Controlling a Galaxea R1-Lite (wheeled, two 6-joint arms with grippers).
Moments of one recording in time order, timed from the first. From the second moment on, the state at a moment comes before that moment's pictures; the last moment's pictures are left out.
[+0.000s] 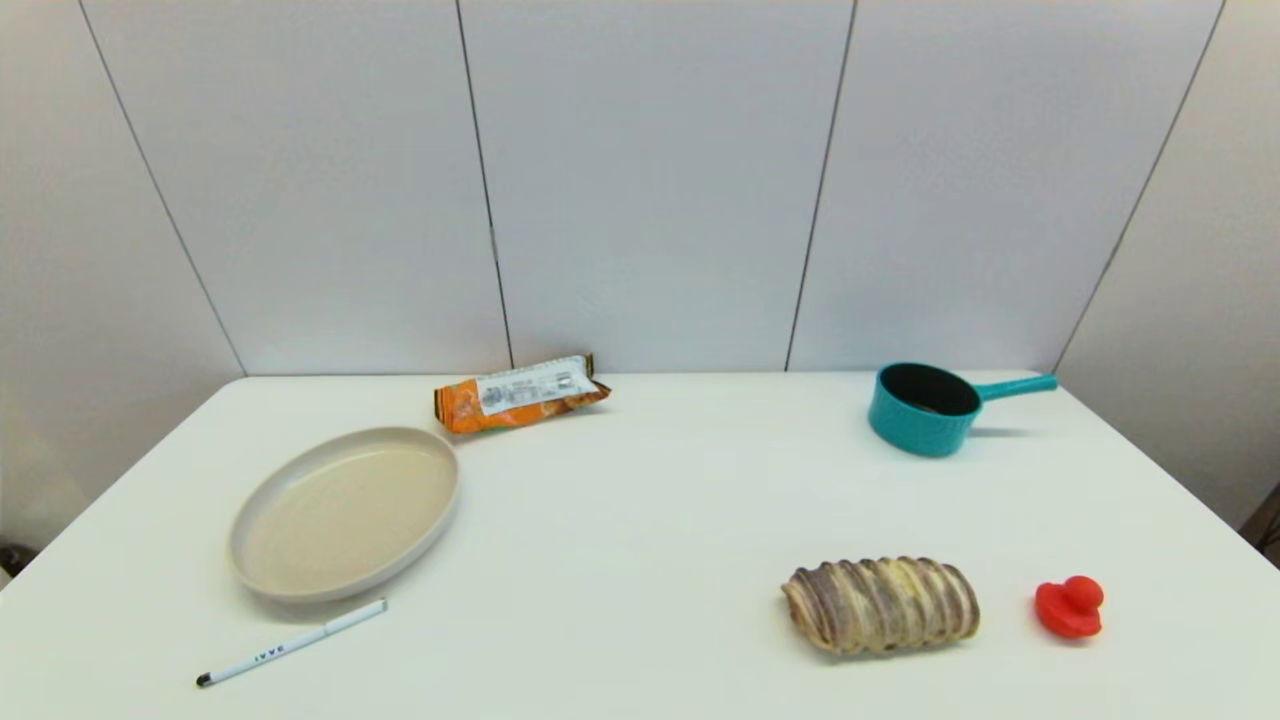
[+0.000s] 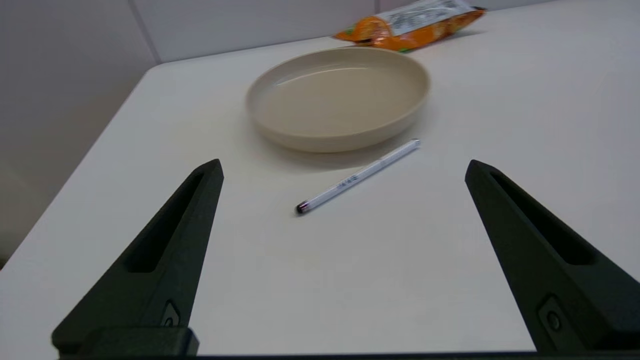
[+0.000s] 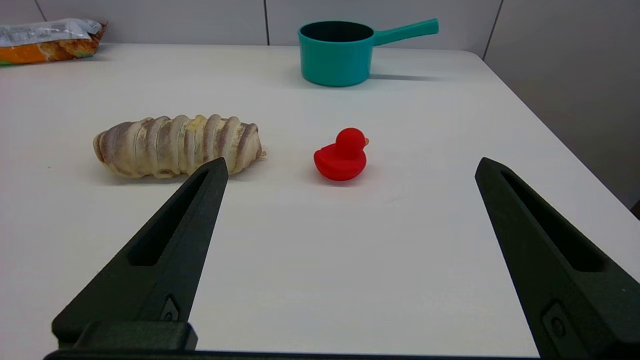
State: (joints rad) left arm 0.00 0.06 -0.04 0.01 -0.07 0.15; right arm 0.00 0.00 -0.01 0.01 0.02 -0.02
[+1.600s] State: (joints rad) left arm 0.00 0.00 0.00 0.00 -0.03 0.02; right arm 0.00 0.00 0.00 0.00 0.02 -0.02
